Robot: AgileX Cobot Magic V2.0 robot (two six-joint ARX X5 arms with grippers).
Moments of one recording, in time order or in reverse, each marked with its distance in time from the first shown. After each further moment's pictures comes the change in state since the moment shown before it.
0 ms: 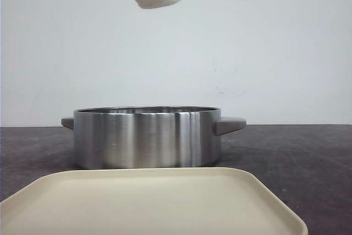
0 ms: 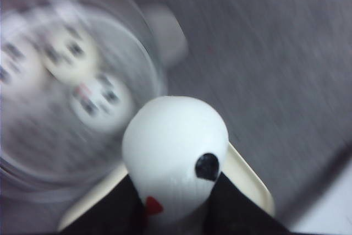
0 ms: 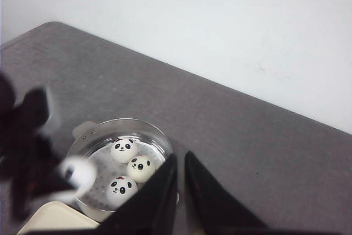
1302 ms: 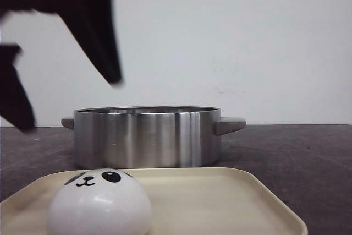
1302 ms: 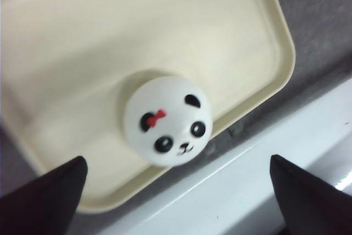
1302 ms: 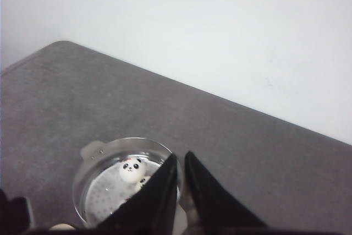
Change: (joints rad) left arm -0.103 -0.231 -0.645 0.122 0.218 -0.296; right arm -0.001 0.034 0.003 0.077 -0.004 -0.003
